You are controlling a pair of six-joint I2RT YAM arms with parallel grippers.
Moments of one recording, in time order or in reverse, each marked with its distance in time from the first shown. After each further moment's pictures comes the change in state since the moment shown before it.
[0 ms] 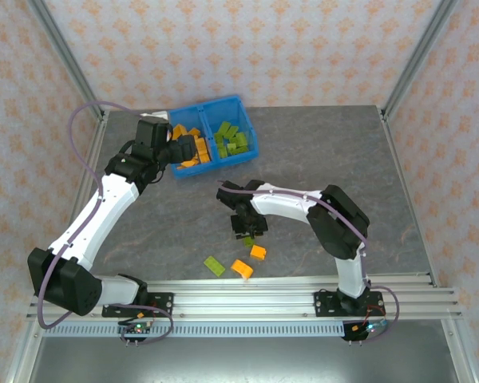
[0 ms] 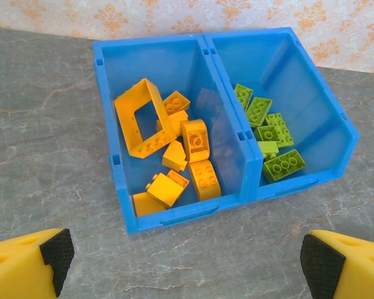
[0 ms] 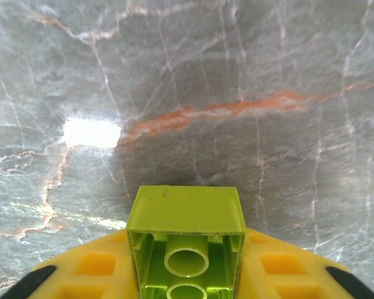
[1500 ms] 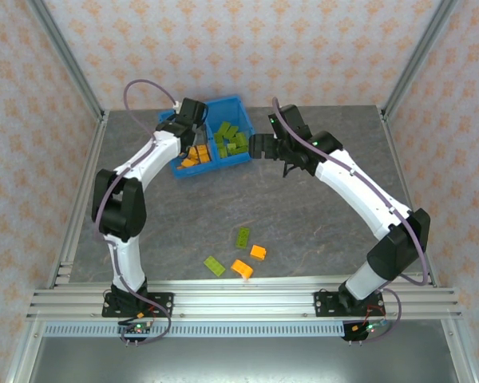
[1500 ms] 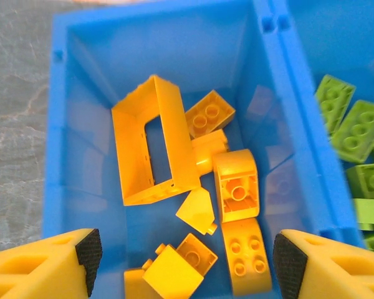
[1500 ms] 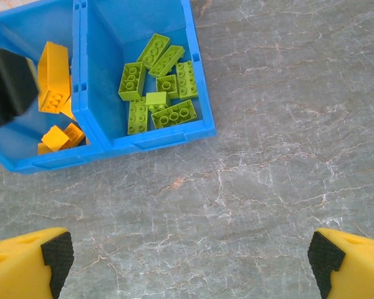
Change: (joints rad) left arm 0.000 0.595 0.393 -0.010 -0.185 -0.027; right arm -0.314 -0.369 0.242 0.114 0.205 -0.288
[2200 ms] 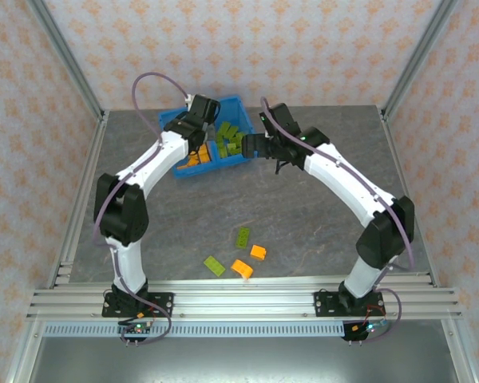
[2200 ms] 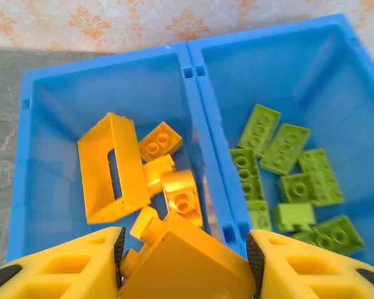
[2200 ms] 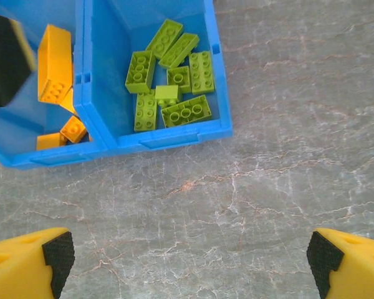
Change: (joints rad) left arm -0.076 0.053 0.086 0.021 -0.040 0.022; right arm 0.000 0.087 0.049 0.026 -0.036 -0.023
